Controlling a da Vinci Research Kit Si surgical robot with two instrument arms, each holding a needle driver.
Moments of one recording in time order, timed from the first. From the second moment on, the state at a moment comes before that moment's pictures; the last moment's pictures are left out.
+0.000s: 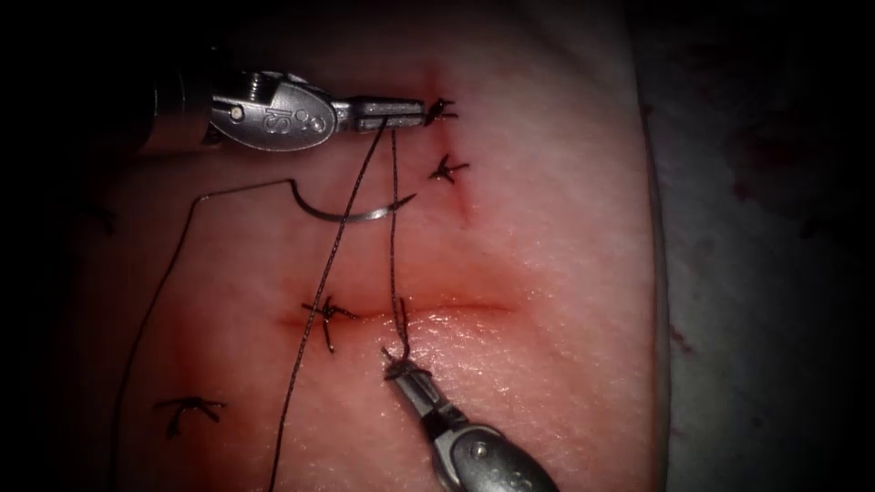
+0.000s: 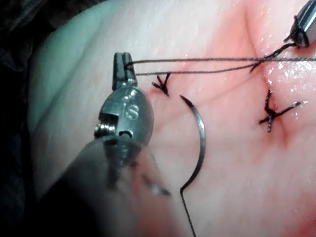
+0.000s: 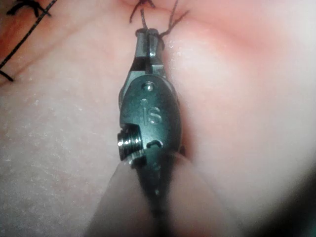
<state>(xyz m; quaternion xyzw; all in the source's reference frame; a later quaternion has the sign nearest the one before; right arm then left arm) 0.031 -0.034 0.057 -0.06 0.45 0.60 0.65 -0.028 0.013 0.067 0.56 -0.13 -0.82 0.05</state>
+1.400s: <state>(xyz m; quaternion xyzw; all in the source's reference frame) 0.031 -0.035 0.053 -0.09 0.48 0.54 0.69 -0.028 0.024 0.077 0.50 -0.19 -0.84 0.03</state>
